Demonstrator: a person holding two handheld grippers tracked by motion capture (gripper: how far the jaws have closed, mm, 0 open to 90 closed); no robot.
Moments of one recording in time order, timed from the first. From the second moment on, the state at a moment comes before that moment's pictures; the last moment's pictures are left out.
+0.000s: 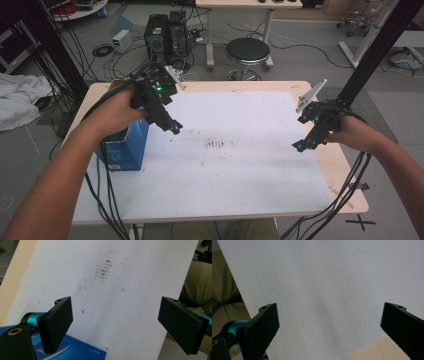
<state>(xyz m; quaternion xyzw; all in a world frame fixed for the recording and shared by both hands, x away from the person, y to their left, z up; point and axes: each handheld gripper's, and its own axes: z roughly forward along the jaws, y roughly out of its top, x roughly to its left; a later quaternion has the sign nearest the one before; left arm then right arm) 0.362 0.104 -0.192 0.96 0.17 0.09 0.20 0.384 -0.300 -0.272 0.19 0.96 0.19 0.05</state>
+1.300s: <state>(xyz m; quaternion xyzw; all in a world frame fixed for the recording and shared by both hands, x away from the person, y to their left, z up) 0.363 0.026 -0.235 0.98 0.09 0.05 0.17 0.389 -0.290 -0.276 0.19 0.96 0.19 0.05</state>
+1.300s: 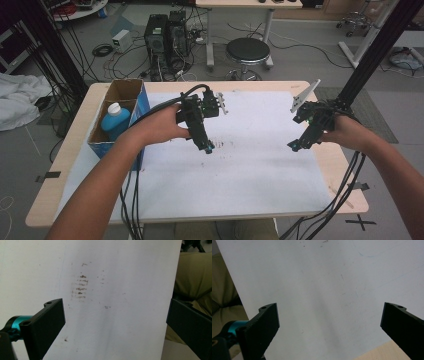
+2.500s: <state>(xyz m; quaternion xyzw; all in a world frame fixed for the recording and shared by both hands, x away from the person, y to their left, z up) 0.365 0.031 -0.238 0.98 0.09 0.05 0.17 0.390 -0.284 -0.275 0.18 0.96 0.19 0.05</state>
